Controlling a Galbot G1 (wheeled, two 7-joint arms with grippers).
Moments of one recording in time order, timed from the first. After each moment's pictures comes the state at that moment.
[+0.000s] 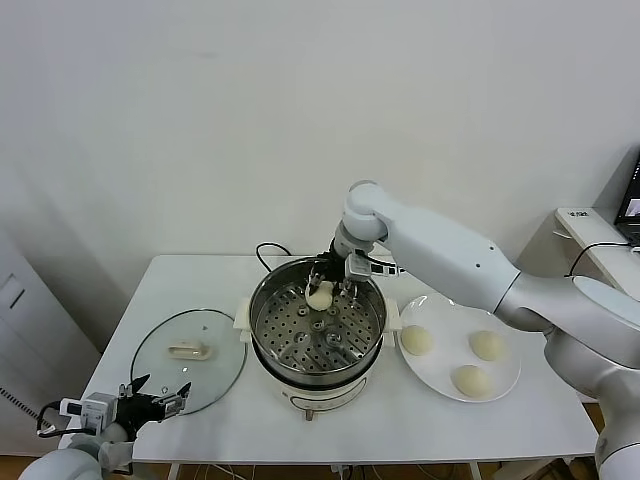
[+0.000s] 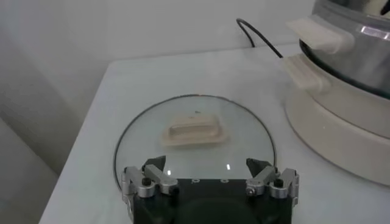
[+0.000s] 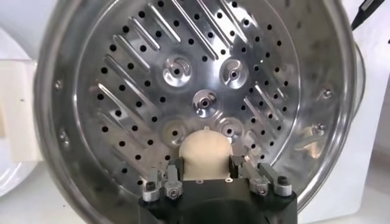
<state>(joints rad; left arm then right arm) 1.57 -0.90 -0.58 -2.06 -0.63 0.56 -0.14 0.20 1.20 -0.77 1.17 -0.56 0.82 -1.11</state>
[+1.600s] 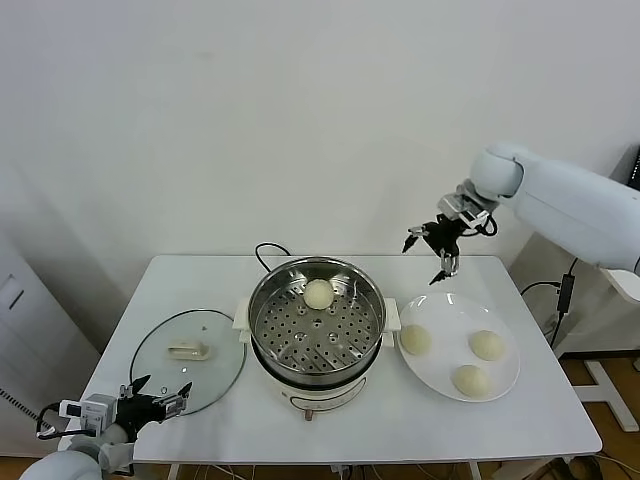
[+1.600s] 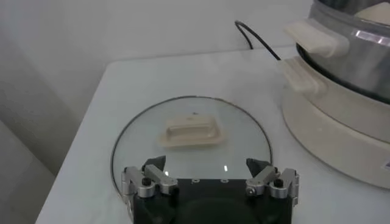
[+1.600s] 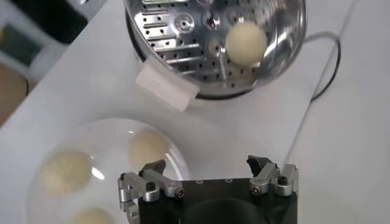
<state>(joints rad) 1.57 -0.91 -0.59 -2.07 -0.63 0.56 -0.14 0.53 0.85 -1.27 1.04 0.33 0.17 -1.20</state>
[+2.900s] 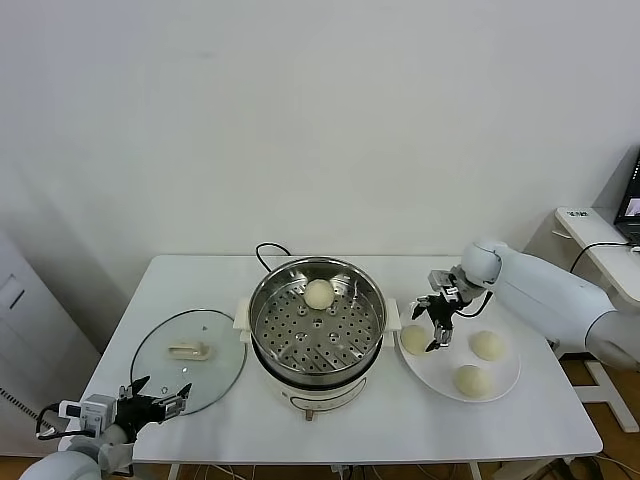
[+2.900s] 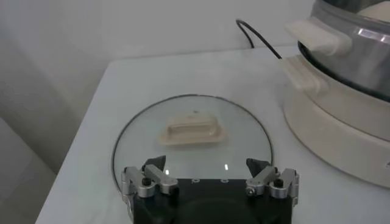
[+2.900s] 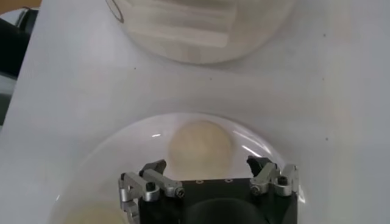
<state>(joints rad) 1.58 -0.91 -0.59 -2.07 -0.63 0.56 -0.13 0.13 0.89 -1.04 0.90 0.19 0.04 -1.11</state>
